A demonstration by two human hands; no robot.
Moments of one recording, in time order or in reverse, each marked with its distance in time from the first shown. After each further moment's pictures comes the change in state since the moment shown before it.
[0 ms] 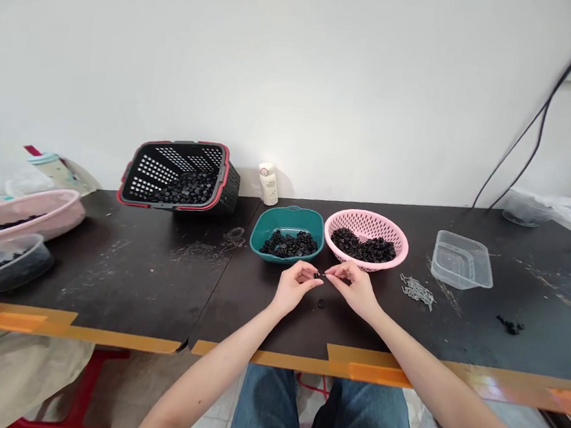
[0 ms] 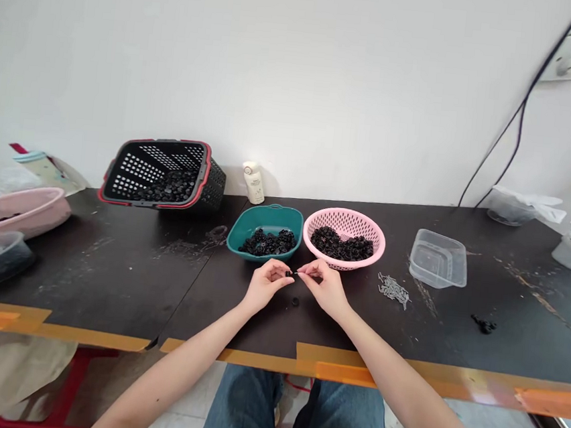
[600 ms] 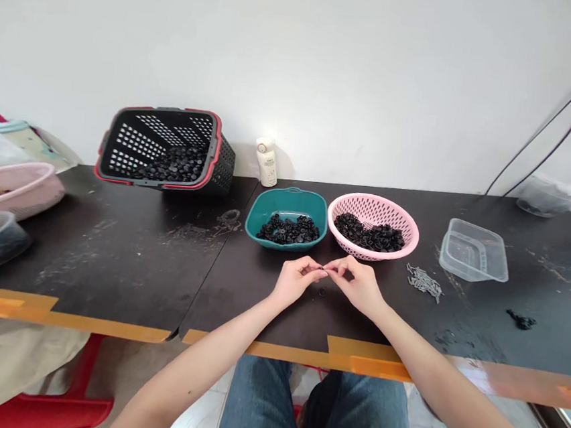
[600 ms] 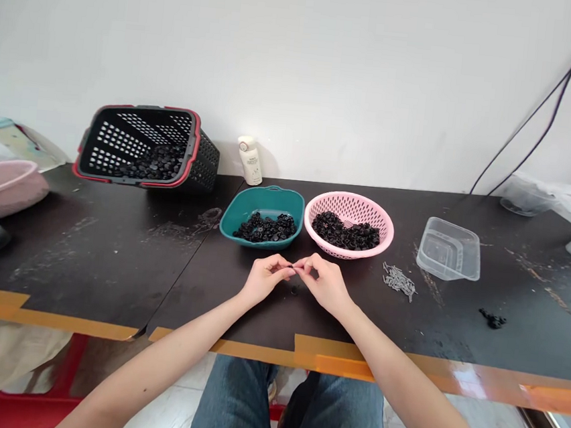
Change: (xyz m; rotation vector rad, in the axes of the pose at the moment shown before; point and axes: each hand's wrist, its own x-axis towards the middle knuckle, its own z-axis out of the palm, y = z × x) left_hand -0.001 -0.005 0.005 0.007 -0.071 -0.063; right_hand -0.006 -0.004 0.000 -0.207 -0.122 -0.087
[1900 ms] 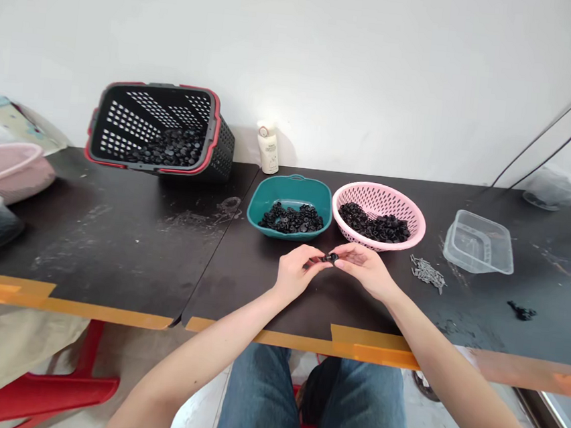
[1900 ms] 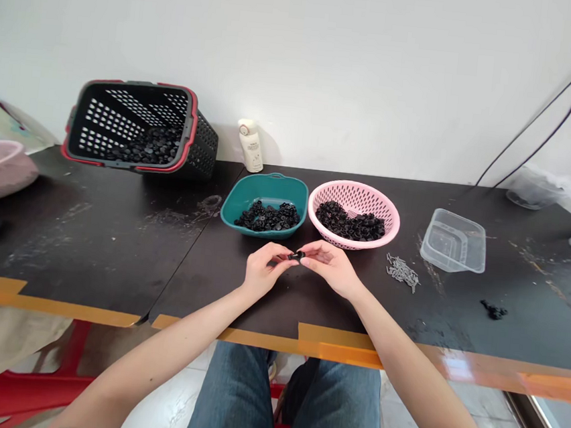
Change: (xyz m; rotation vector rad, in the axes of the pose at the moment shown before) left_hand -0.008 0.003 0.000 0.308 0.232 0.537; right_hand 0.006 0.002 -0.012 0.472 -0.098 0.352
